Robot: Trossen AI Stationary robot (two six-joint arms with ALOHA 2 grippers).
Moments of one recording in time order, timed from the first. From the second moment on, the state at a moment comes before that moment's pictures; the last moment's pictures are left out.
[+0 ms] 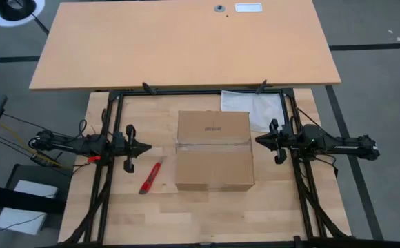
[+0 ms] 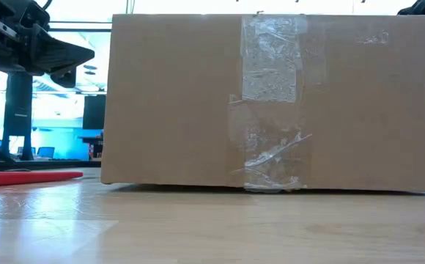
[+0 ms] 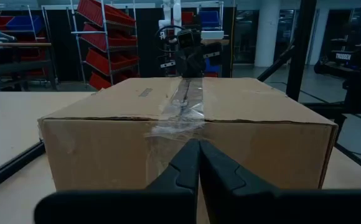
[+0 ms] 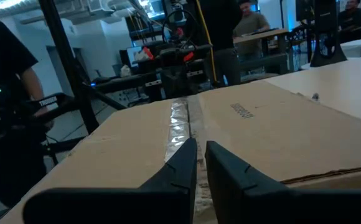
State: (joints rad) left arm -0.21 0.04 0.03 0.06 -0.28 0.01; right arm -0.05 0.03 0.04 0.09 0.00 0.21
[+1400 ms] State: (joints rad) left arm -0.21 0.12 0.25 0.34 -0.60 -0.46; right arm -0.05 0.03 0.04 0.09 0.00 0.21
